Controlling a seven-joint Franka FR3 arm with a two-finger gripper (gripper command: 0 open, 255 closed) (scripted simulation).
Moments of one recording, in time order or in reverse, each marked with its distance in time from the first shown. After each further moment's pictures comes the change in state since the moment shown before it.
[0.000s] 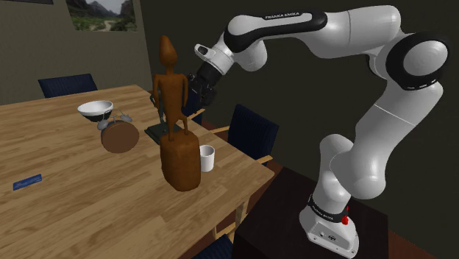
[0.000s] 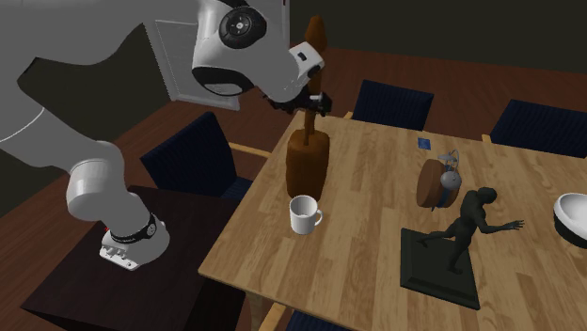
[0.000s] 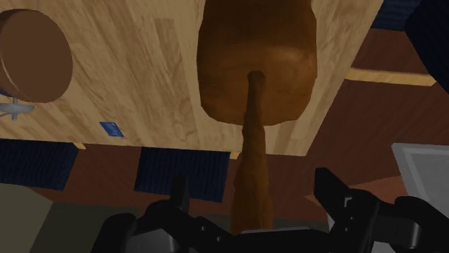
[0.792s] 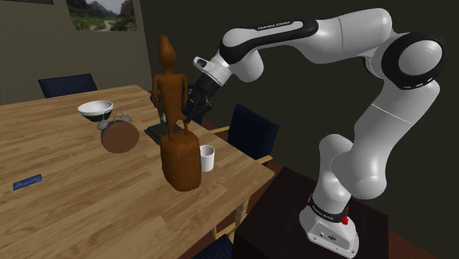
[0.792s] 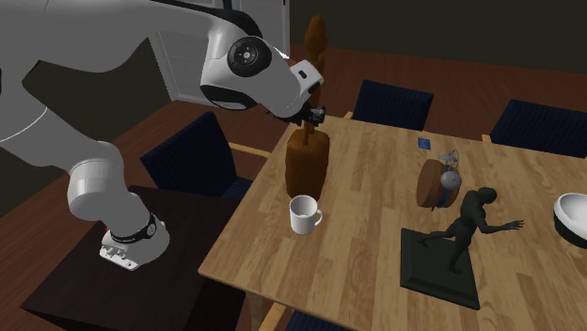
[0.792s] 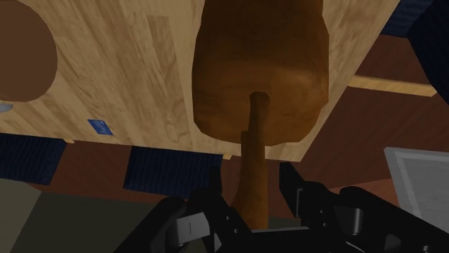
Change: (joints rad) arm 0.032 0.028 -0.021 -0.062 0.081 0.066 -0.128
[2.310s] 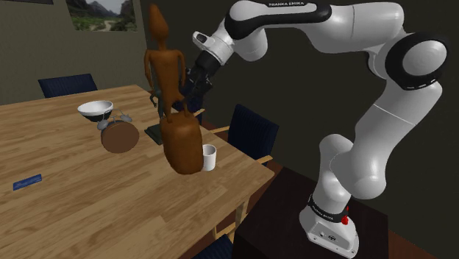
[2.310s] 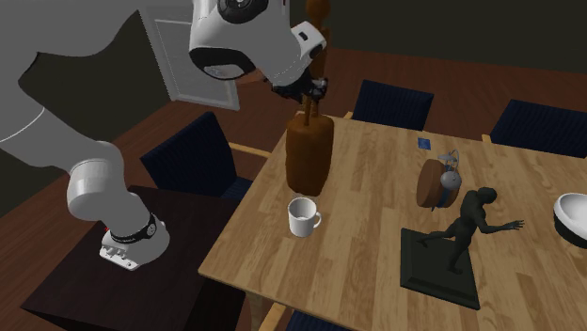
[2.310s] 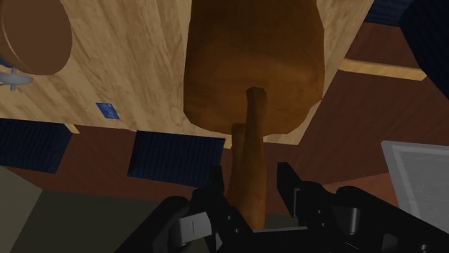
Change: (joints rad) arm -0.021 -0.023 0.017 0.148 -0.087 -0.142 0.133
